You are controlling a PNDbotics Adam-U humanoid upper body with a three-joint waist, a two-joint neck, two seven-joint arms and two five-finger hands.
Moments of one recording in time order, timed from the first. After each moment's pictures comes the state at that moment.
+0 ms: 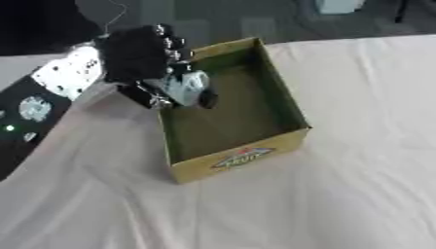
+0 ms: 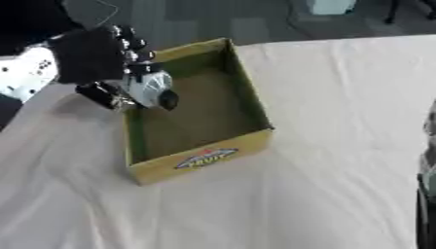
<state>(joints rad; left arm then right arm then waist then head) -0.88 0.85 -0.39 -1.33 -1.70 -0.59 0.66 -0.74 -0.14 0.05 -1.99 -1.13 -0.45 0.14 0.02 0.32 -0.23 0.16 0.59</state>
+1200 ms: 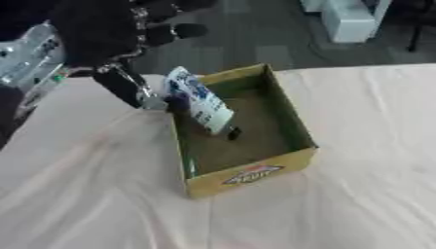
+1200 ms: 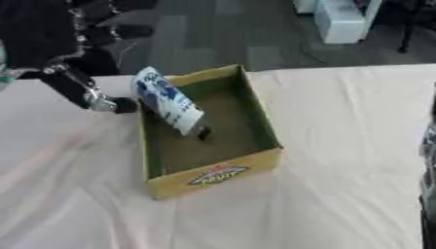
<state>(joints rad) -0.77 1.04 -0.29 -1.72 -1.04 -0.46 0.68 -0.63 -0.22 0.05 -1.99 -1.11 -0.48 0.17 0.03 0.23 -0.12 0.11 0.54</state>
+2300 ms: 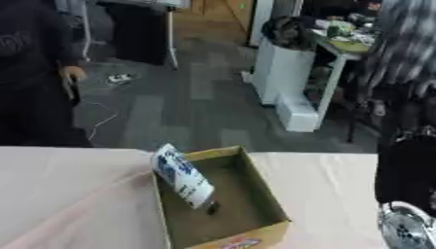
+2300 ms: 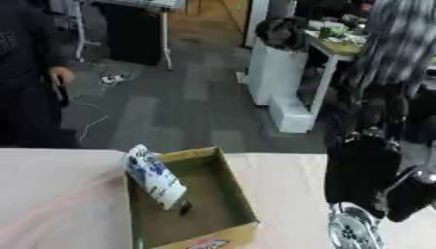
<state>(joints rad) -0.40 0.65 -0.06 -1.99 -0.28 -0.59 0.65 -0.32 -0.33 -0.01 -1.99 -1.01 -0.64 0.29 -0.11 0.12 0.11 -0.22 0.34</state>
